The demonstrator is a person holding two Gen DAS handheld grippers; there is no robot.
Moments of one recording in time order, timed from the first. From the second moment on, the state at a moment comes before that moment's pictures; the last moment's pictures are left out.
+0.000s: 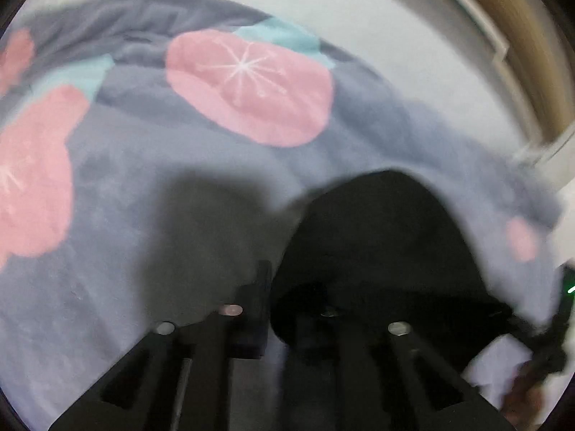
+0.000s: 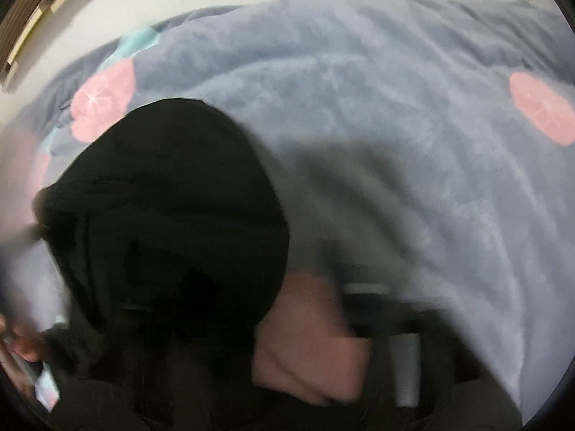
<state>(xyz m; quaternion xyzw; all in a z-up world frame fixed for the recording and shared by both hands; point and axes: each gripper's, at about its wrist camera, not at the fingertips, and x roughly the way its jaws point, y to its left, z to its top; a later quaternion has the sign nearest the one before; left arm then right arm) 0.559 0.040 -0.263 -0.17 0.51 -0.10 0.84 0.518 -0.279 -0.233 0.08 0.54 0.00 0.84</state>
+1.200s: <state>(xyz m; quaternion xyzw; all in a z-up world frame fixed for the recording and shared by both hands) 0.526 -0.003 -0.277 -0.06 0.52 -0.18 0.83 0.501 -0.223 -0.233 0.04 0.53 0.10 0.84</state>
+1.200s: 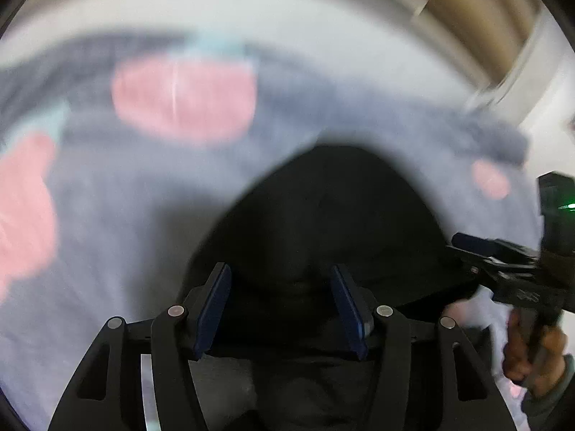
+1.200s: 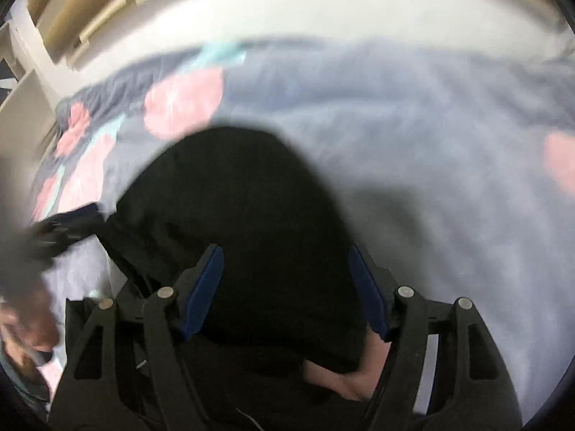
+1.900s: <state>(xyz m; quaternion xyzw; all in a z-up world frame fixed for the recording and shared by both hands) 0.546 -0.012 -0.301 -0.04 0.53 -0.17 0.83 0.579 -0.204 -0.263 0.04 0.56 0.09 0.83</state>
